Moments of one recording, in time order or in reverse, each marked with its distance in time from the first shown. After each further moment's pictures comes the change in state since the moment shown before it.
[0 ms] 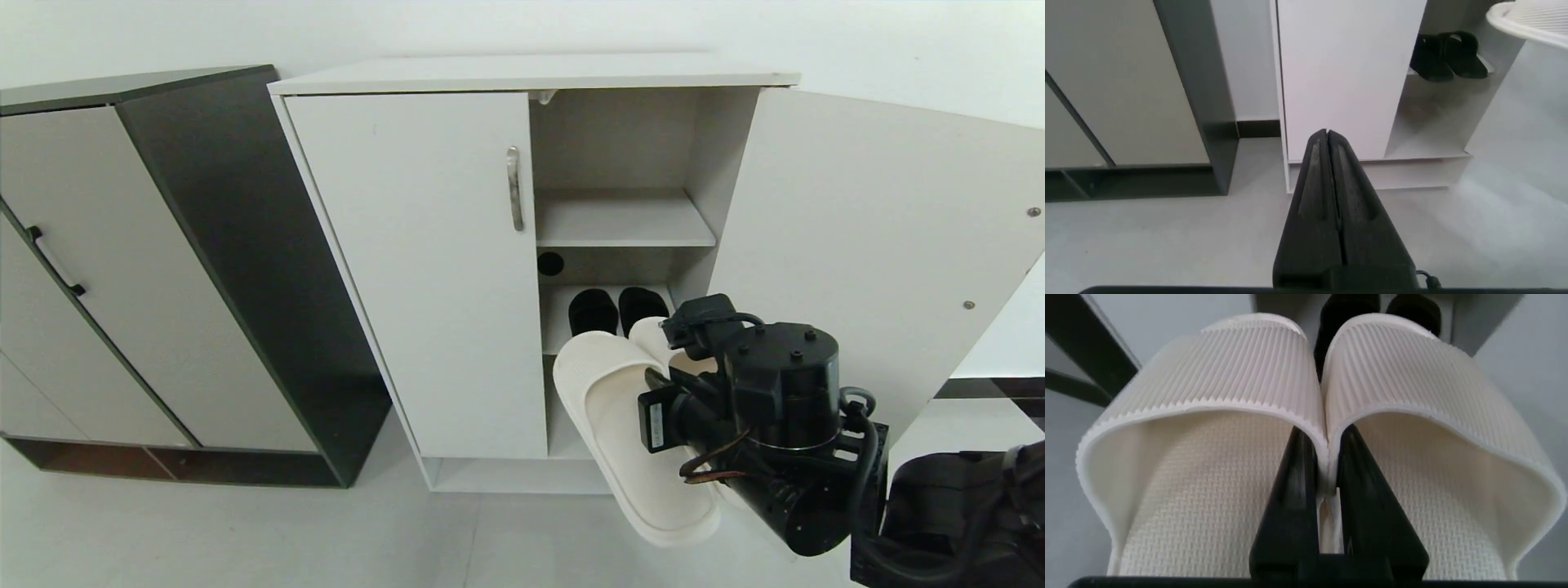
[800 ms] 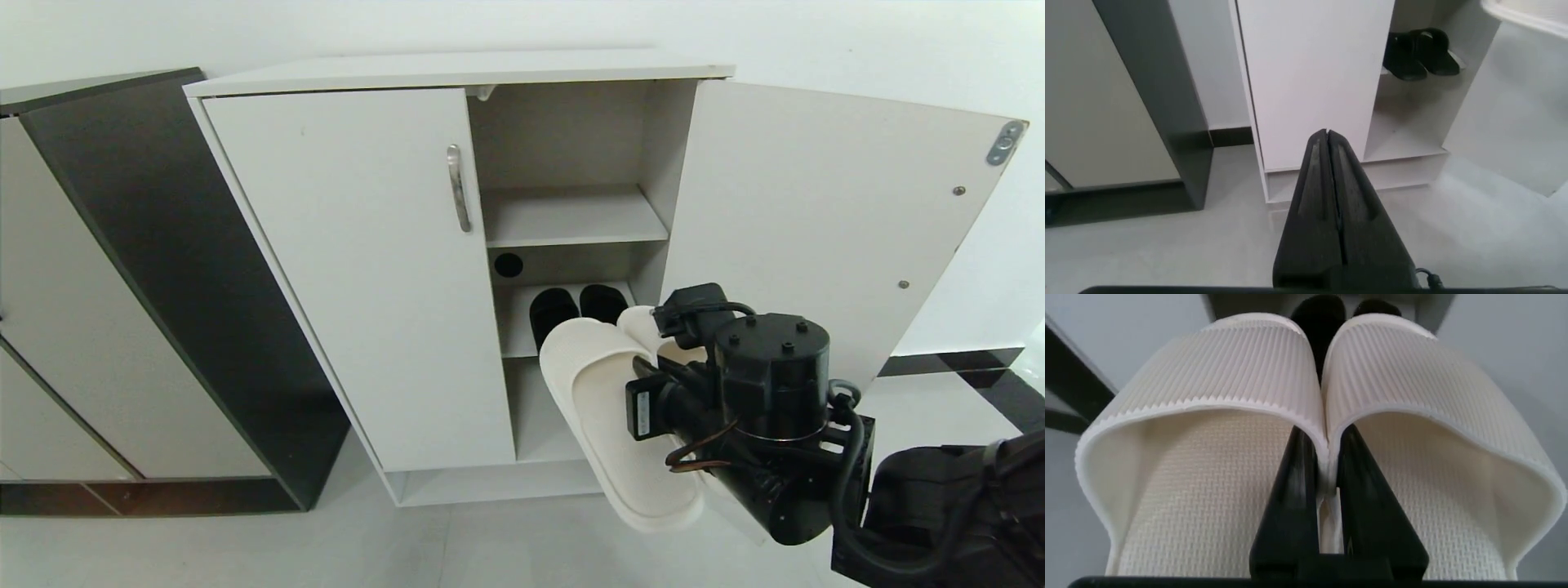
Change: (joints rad) left arm 0.000 0.000 0.000 0.000 0.000 0.000; right arm 0.009 0.020 -0.046 -0.028 -0.001 0.009
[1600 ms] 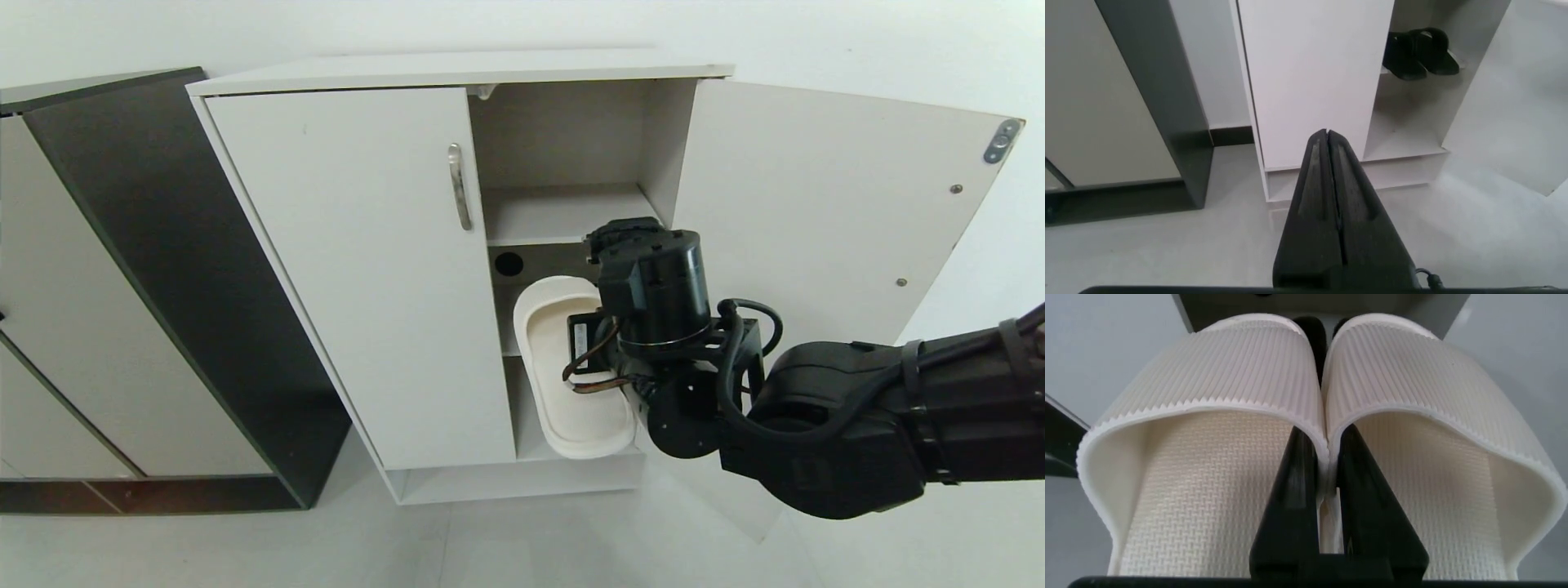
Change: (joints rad) left arm 0.000 0.000 0.000 0.000 0.000 0.000; right arm 0.057 0.120 -0.486 0.425 -0.191 0.080
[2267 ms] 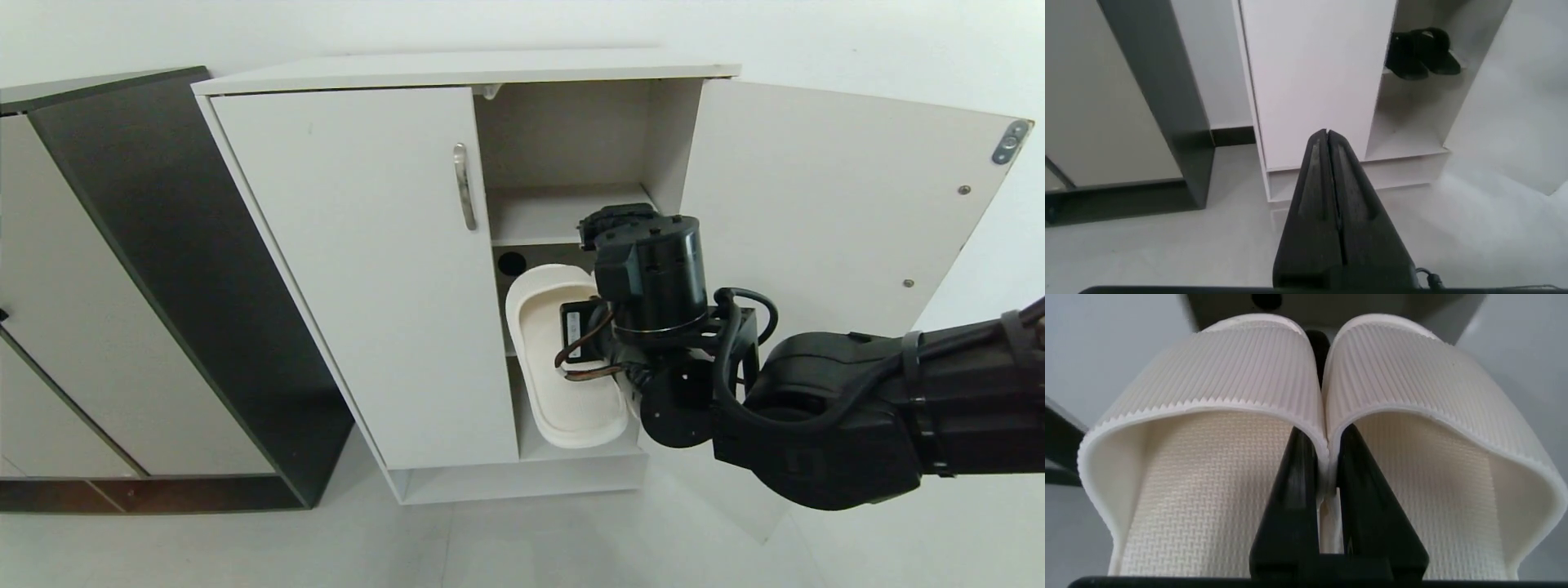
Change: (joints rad) left arm -0.001 0.000 0.000 0.000 0.000 0.001; right arm 0.000 0.003 -0.038 -0.003 -0.002 -0.019
